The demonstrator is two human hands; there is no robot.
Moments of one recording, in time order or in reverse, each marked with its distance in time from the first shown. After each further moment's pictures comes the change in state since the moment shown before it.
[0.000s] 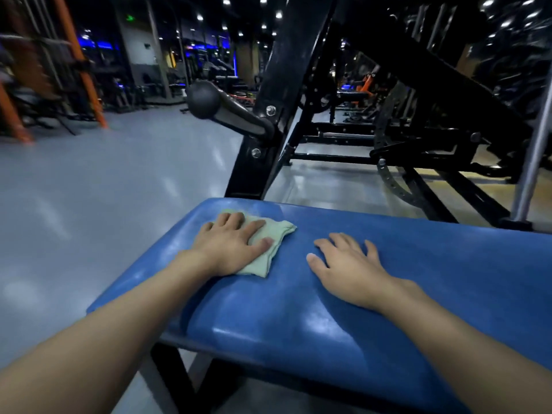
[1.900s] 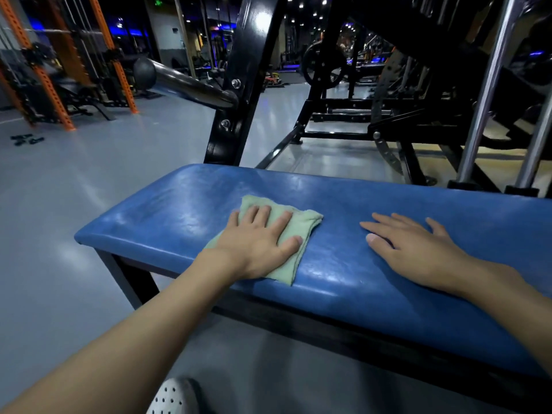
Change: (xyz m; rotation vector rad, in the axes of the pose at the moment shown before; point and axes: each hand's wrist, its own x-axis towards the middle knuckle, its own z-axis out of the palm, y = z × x) left_hand -0.089 0.199 0.015 0.061 -0.051 0.008; right_hand -0.118 0.204 -0.044 -0.023 -0.031 -0.064
